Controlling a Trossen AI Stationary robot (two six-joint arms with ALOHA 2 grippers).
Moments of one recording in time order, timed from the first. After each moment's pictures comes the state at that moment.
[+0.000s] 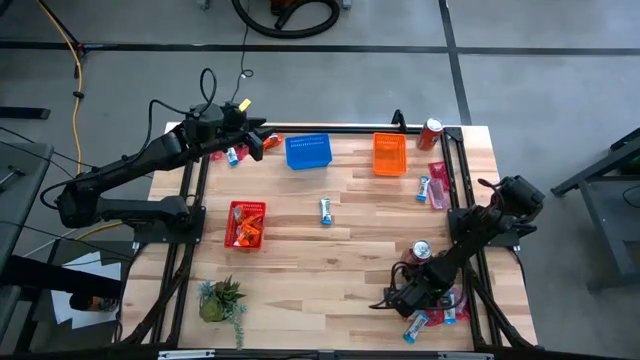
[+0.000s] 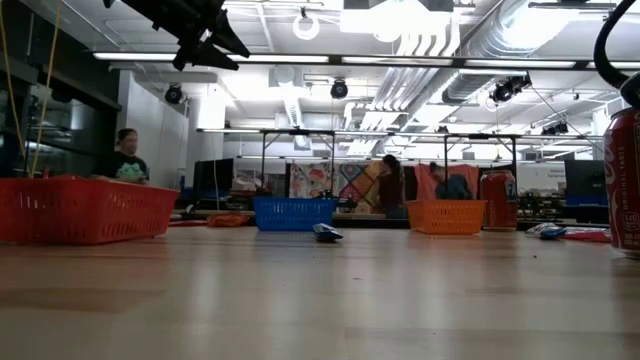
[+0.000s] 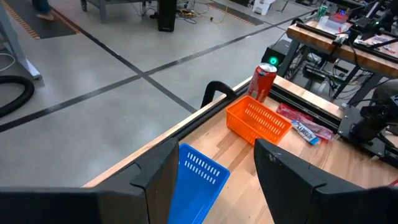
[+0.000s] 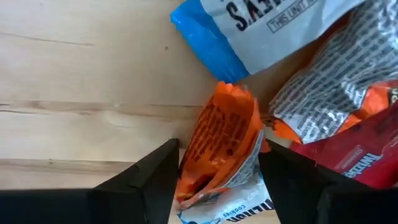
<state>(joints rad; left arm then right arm) 0.55 0.98 0.92 -0.26 -0.08 -0.21 0.75 1.69 0.86 -0.47 -0.24 2.31</state>
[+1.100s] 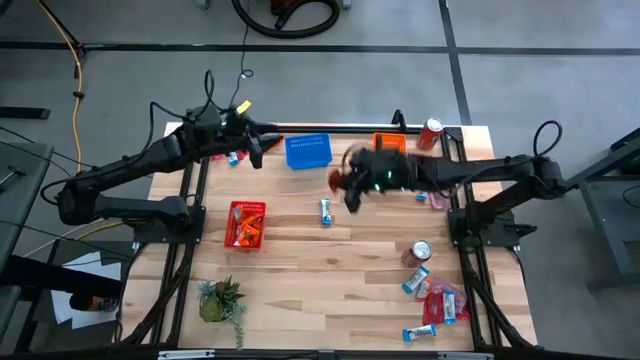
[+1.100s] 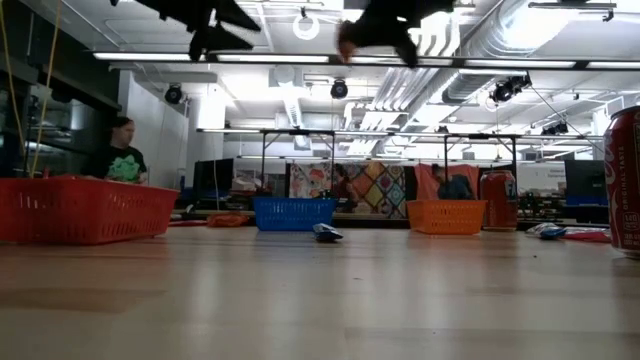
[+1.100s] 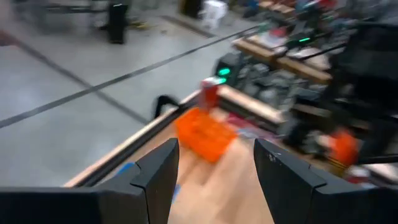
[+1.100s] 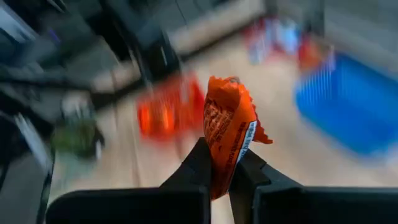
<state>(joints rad) 0.47 0.98 0.92 -0.15 0.07 -0.24 -0.06 1.39 1.13 -0.15 0.08 0.38</state>
